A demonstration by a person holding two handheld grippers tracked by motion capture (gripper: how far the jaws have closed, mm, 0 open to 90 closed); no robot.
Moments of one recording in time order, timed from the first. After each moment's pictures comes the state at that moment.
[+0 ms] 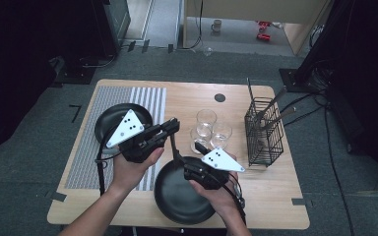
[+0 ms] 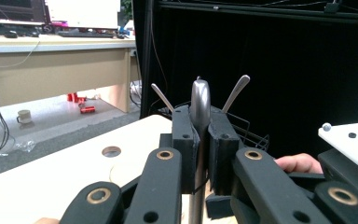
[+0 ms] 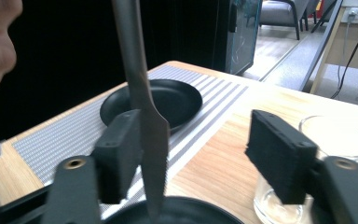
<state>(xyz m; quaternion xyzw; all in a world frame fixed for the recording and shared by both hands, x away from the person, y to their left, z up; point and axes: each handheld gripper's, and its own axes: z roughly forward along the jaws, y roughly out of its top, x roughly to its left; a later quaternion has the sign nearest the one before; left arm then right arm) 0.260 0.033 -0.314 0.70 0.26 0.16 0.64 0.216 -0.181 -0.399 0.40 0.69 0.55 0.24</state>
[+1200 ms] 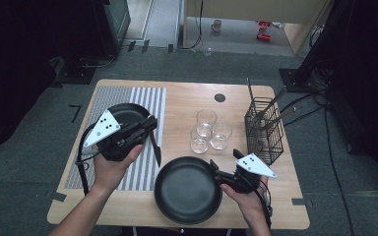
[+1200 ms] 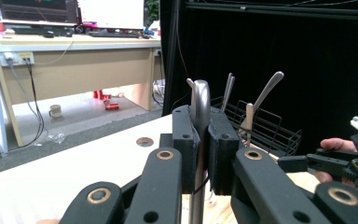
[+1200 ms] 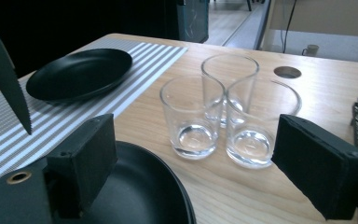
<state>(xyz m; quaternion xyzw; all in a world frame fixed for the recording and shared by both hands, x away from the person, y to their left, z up) 0.267 0.079 -0.324 0.69 0.29 0.19 0.63 0.210 -0.261 -0.431 0.48 0.67 0.49 0.27</state>
